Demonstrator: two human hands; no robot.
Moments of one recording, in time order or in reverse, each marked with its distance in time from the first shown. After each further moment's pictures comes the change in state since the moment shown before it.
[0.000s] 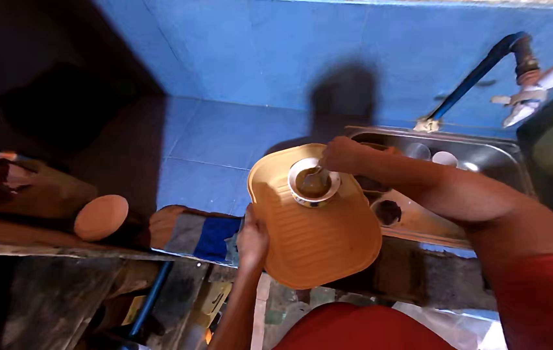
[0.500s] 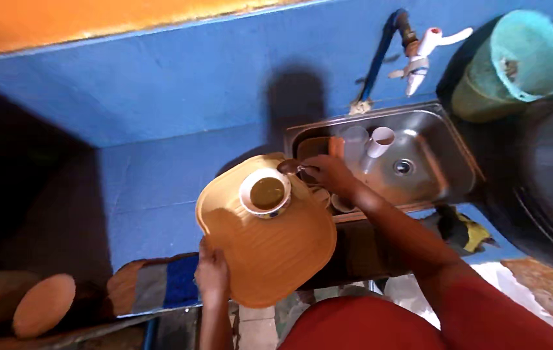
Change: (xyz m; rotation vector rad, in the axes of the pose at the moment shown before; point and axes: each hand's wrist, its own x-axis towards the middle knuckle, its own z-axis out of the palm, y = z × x) left_hand -0.003 -0.007 0.007 0.044 0.090 0.118; right_hand -0.116 -0.045 0.079 0.928 0.780 0.605
